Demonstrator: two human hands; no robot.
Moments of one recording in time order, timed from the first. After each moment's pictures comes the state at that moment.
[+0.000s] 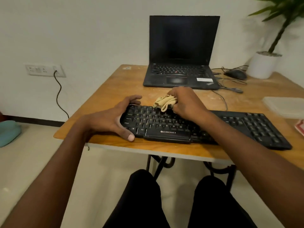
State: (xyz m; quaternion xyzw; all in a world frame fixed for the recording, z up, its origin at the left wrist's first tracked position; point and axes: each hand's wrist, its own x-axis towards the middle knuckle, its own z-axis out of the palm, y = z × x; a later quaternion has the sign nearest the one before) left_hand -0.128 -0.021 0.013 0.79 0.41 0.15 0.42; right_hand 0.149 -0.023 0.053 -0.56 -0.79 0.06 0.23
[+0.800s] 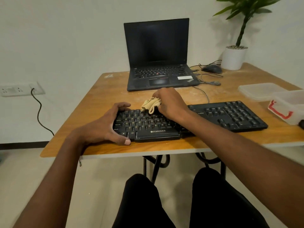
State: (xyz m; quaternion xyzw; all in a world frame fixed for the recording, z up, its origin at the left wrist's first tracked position) left_hand -0.118 -0.020 0.011 0.80 0.42 0.15 0.40; right_hand 0.145 -0.022 0.037 -0.59 -0.76 0.03 0.28
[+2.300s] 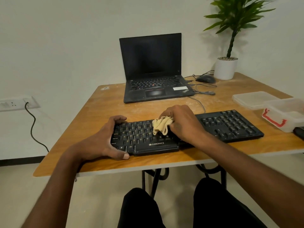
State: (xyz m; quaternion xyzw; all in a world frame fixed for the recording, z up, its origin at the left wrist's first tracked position) left_hand -0.120 -0.019 0.008 0.81 0.41 0.15 0.39; right_hand 0.171 -0.070 0.041 -0.60 -0.74 0.06 0.29
